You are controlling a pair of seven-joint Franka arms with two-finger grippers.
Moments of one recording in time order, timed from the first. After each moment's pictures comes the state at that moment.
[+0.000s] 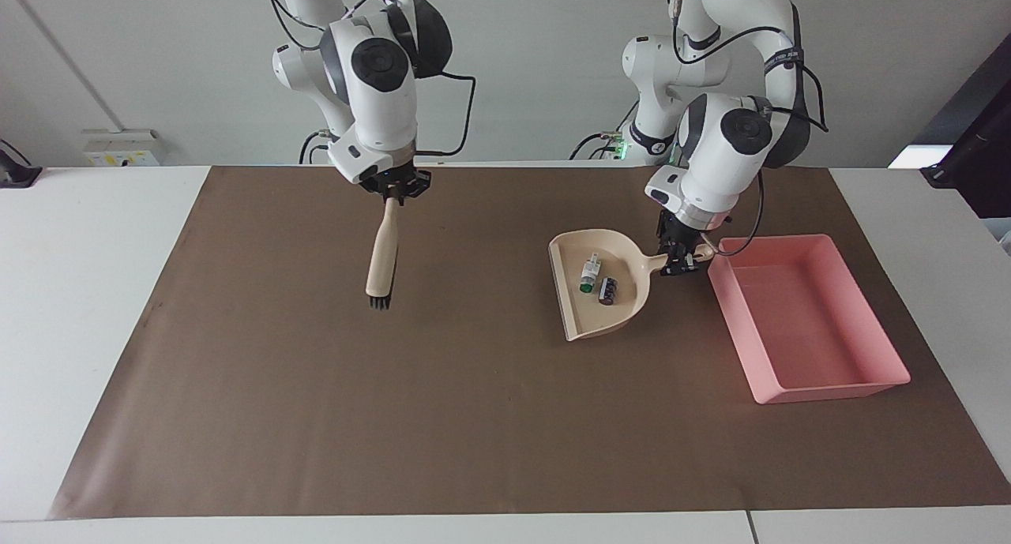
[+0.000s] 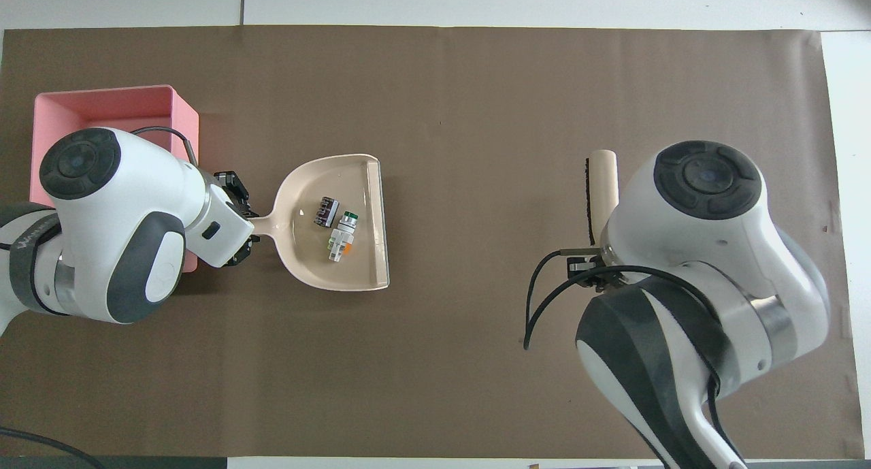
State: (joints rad) left arm -0.22 0.00 -0.07 -2.08 -0.07 2.05 1.31; right arm 0.29 -0.08 0.02 -1.98 -0.04 1.64 0.39
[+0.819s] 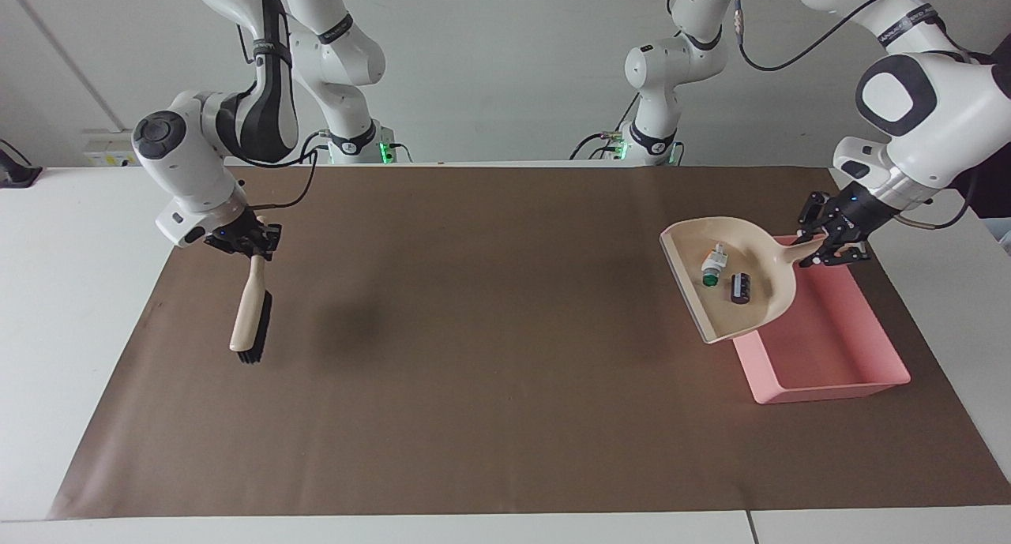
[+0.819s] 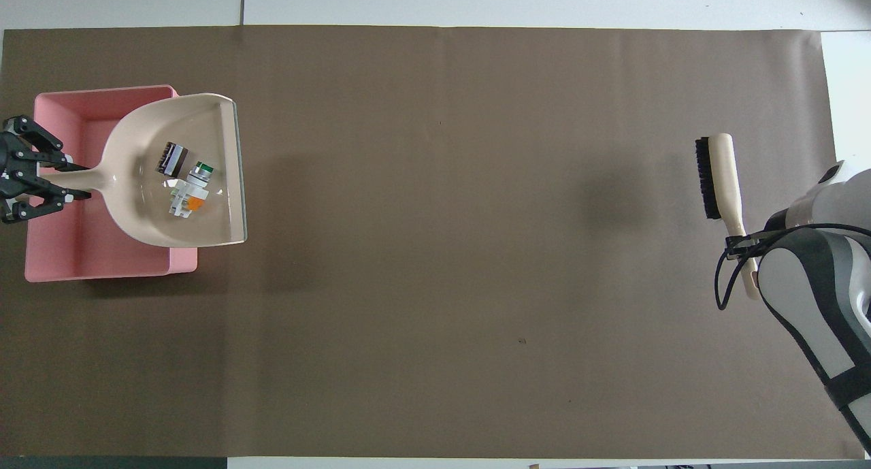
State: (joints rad) left arm 0.25 0.12 -0.05 -1.70 -0.21 1.77 1.75; right arm -0.19 -0.04 0.02 -2.25 -0.05 2.10 -0.20
